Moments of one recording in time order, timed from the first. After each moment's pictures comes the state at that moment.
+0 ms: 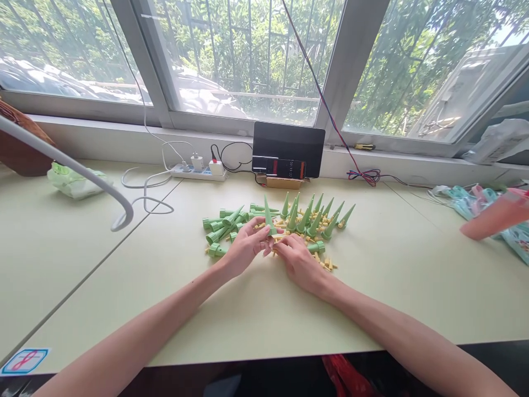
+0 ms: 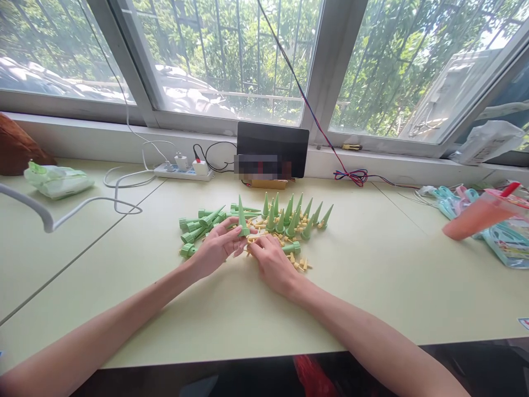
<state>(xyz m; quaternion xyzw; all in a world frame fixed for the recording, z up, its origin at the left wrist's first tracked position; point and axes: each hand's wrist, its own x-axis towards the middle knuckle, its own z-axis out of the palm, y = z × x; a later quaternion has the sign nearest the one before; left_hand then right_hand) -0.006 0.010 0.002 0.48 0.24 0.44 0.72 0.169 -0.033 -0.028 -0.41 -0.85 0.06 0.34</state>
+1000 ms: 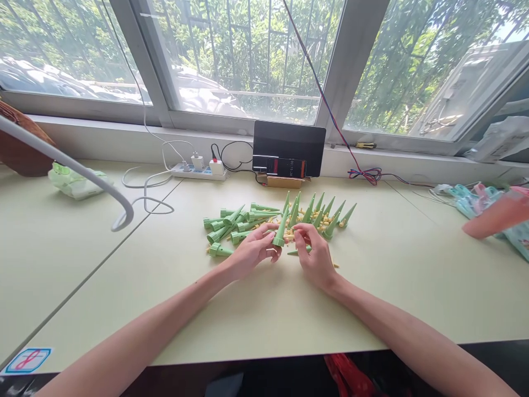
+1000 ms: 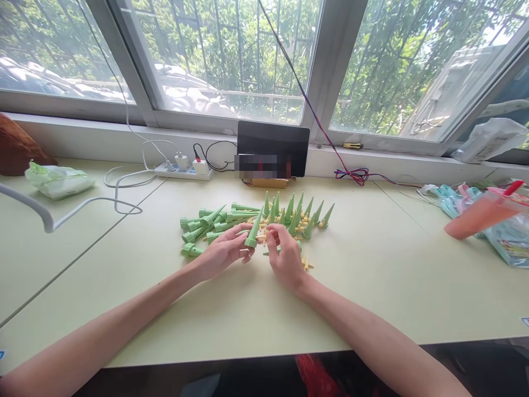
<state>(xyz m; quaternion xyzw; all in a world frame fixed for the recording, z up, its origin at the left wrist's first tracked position) -0.005 0.007 -0.008 0.50 0.21 0.35 0.76 0.176 -0.037 -0.021 -0.49 -0.67 0.14 0.53</state>
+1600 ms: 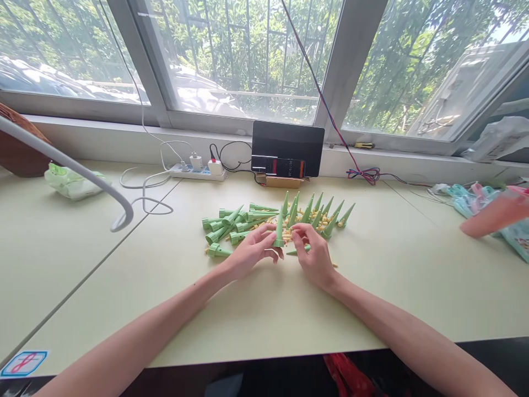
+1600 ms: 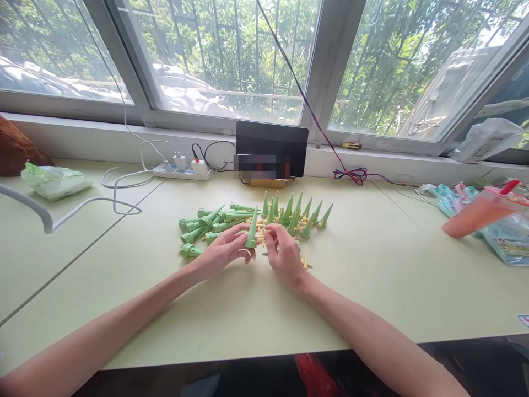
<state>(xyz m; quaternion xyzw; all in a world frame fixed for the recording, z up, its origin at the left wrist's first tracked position) -0.007 0.007 -0.006 0.56 0.22 0.34 0.72 0.176 -0.035 -0.020 -0.48 -0.69 0.13 0.53</state>
